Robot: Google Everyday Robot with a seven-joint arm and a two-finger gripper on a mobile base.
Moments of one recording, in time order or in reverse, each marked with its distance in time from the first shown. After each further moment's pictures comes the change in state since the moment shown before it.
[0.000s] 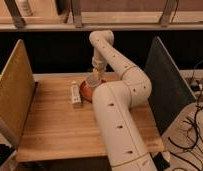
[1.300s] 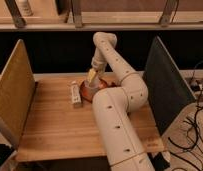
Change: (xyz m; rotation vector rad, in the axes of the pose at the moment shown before) arm -0.012 0.011 -0.007 -0.126 -0.095 -0.057
